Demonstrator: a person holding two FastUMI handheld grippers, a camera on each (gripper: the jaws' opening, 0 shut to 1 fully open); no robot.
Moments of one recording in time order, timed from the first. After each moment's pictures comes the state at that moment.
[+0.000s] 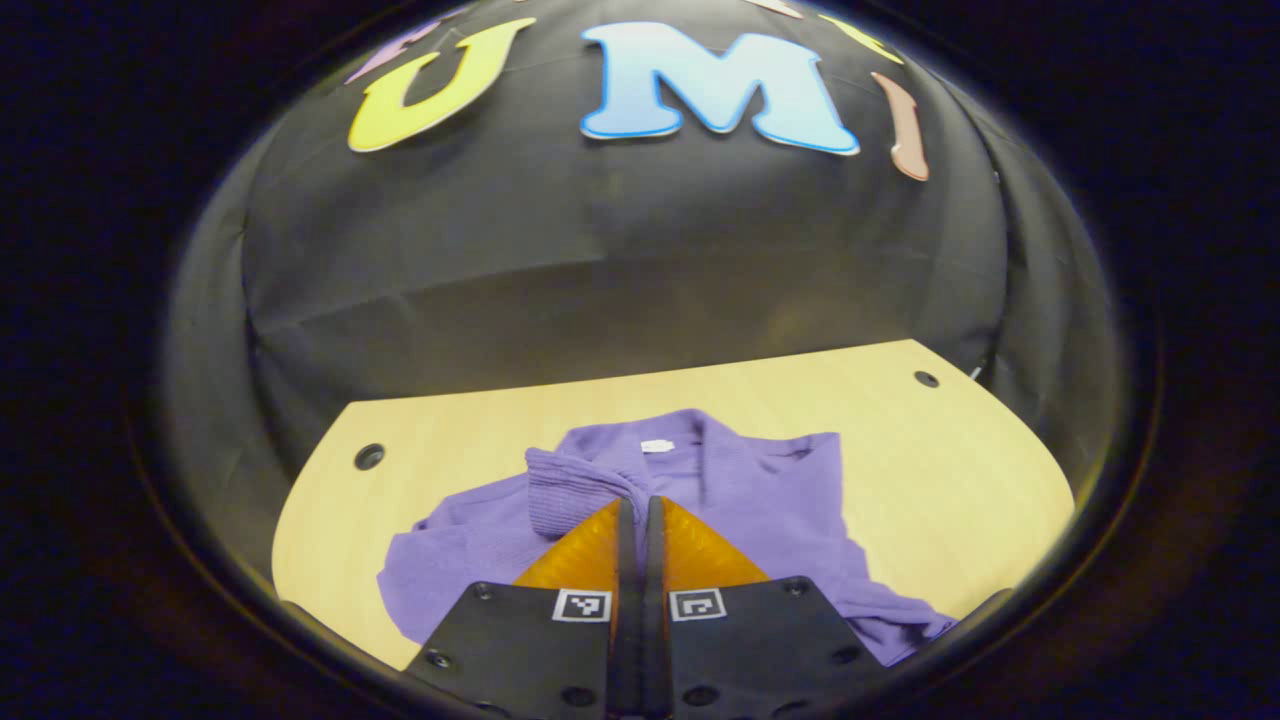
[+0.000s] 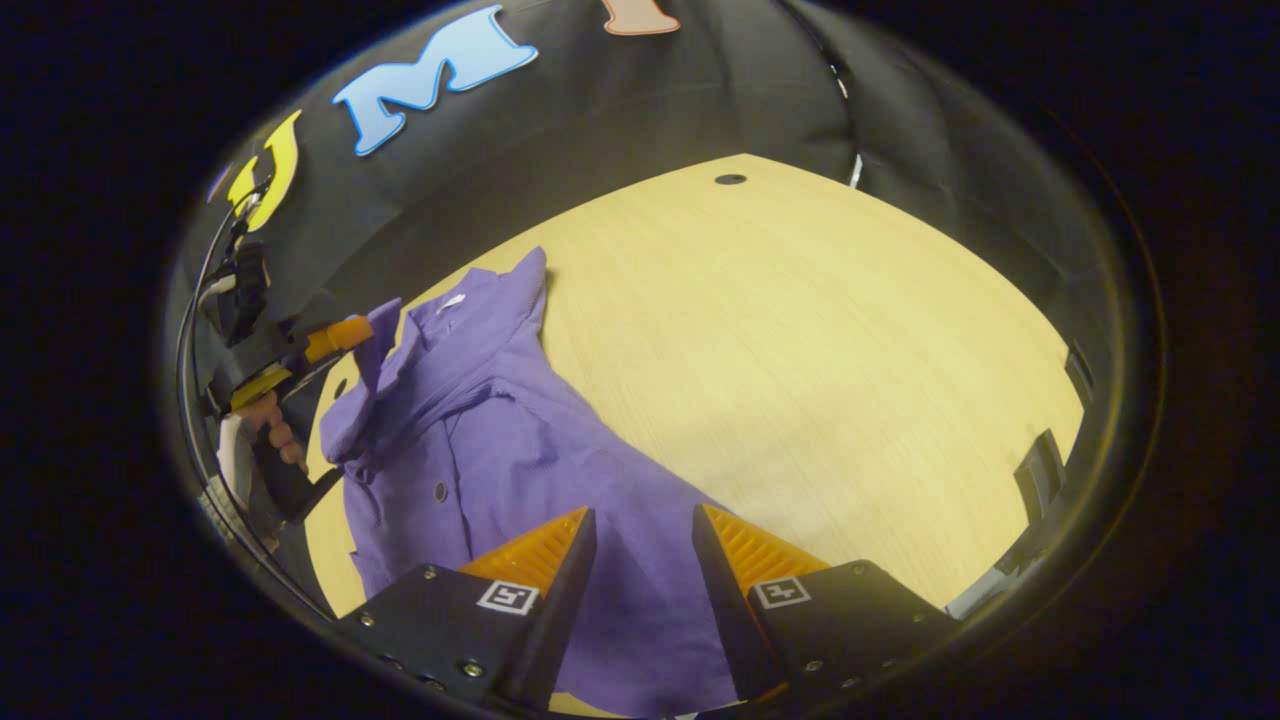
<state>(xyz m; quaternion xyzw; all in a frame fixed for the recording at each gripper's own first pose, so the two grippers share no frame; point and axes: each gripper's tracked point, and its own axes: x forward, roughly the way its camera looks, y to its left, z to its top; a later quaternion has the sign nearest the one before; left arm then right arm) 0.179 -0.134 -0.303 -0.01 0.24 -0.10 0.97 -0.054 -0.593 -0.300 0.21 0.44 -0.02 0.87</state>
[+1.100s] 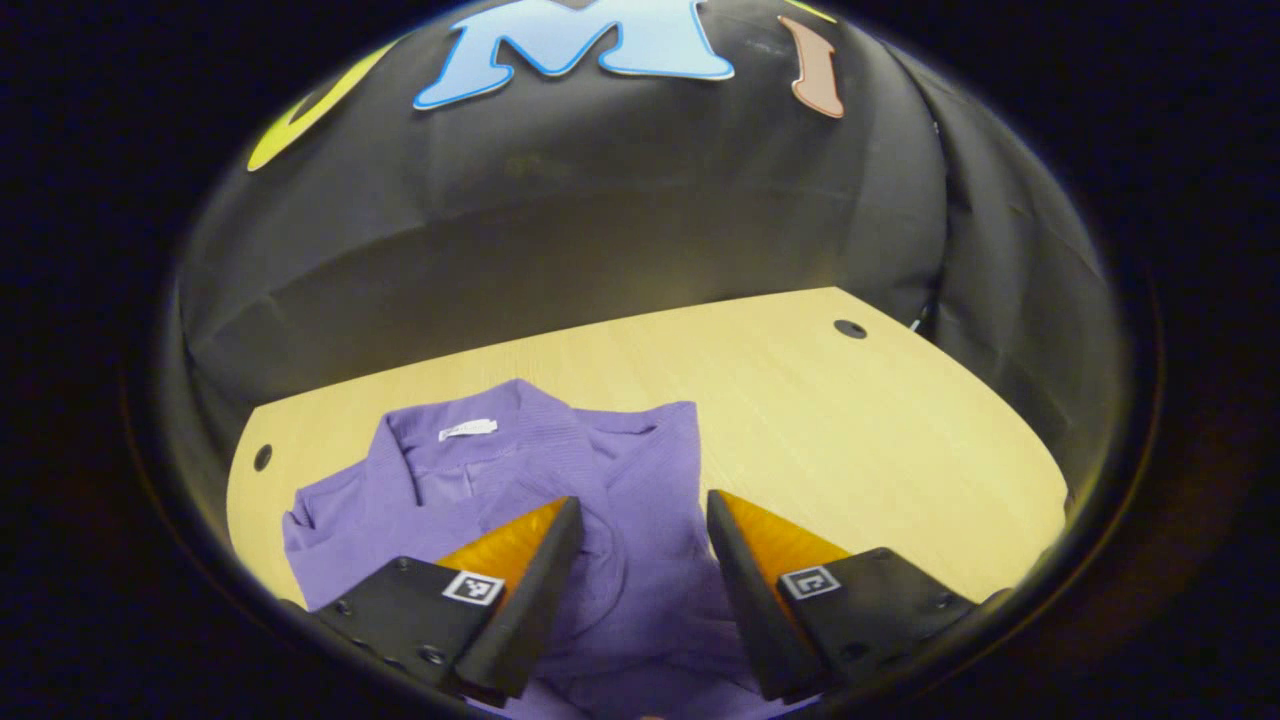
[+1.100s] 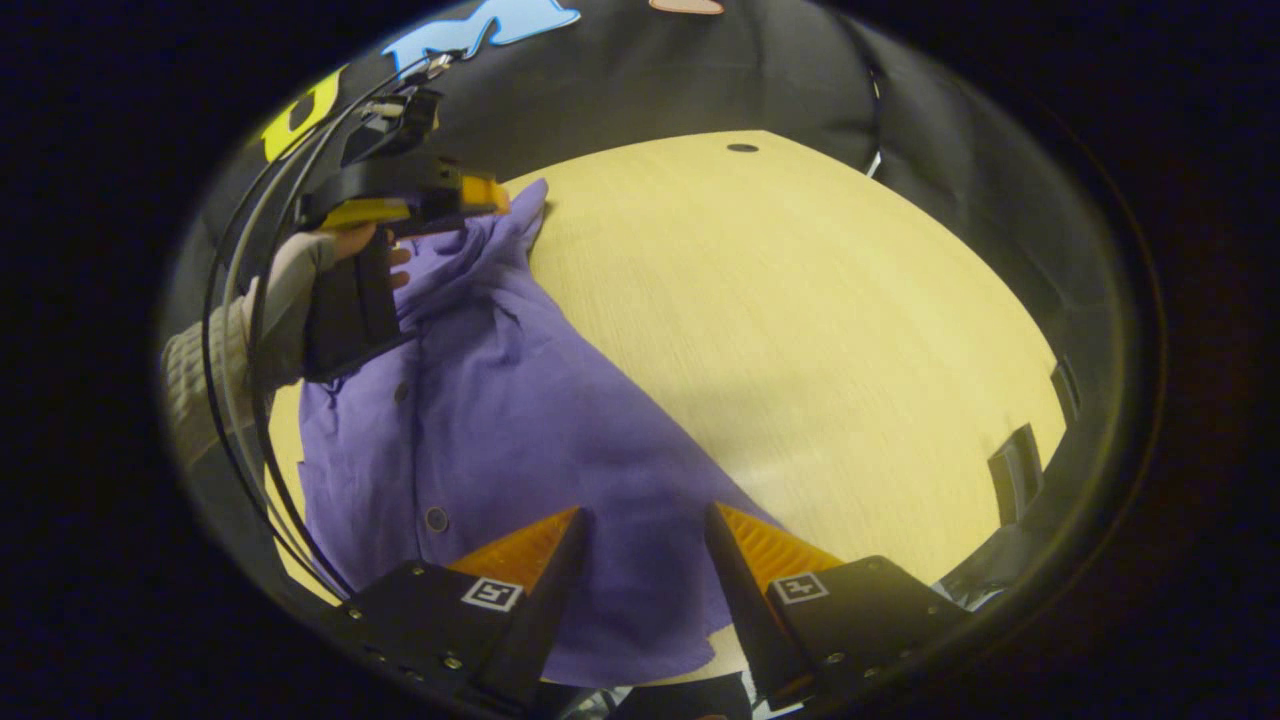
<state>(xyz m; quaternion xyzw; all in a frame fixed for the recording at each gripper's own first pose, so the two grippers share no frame) 0.185 -0.252 -0.352 0.01 0.29 -0.17 0.94 -0.109 -0.596 -0.334 0.12 0.51 0.01 0.85</state>
